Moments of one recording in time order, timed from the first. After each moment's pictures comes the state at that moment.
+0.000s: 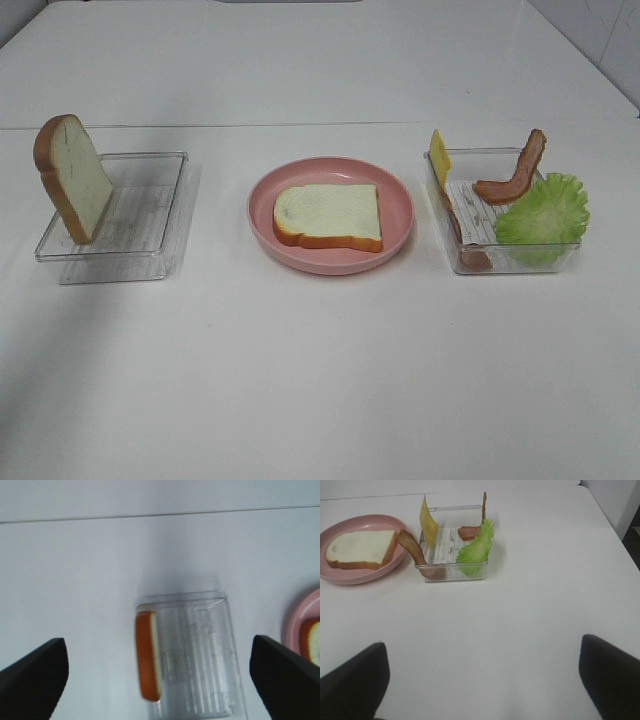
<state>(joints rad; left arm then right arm) -0.06 2.03 -2.15 -0.04 1.21 -0.05 -0.01 0.00 -0.50 0.02 1.05 -0.03</state>
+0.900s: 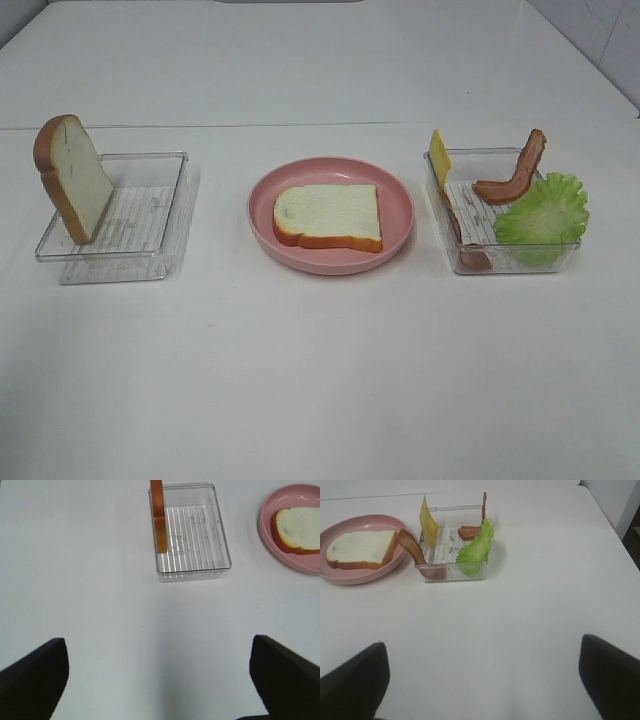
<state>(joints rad) -0.11 0.72 -0.93 0.03 1.08 -0.11 -0.01 0.00 -0.50 0.02 1.05 -0.03</state>
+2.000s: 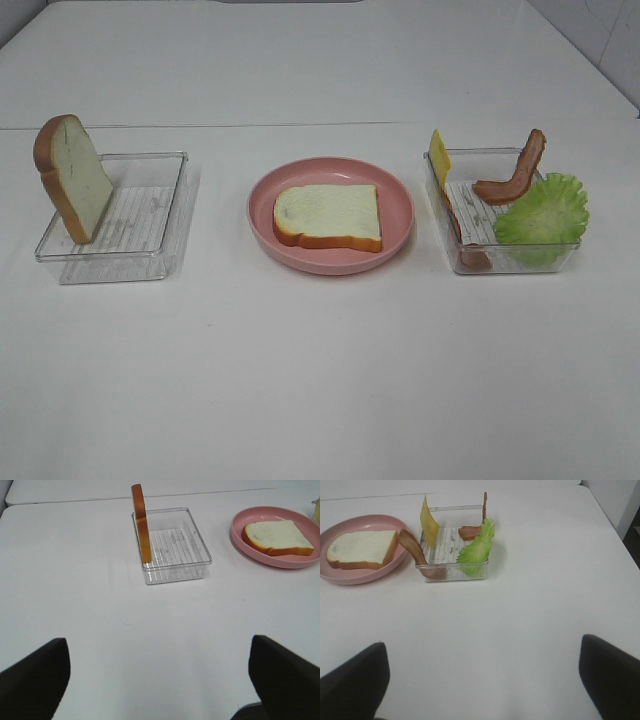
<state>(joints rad) -0.11 -0.01 -0.50 -0.04 1.05 -0.01 -0.01 0.00 -0.50 0.02 1.05 -0.03</state>
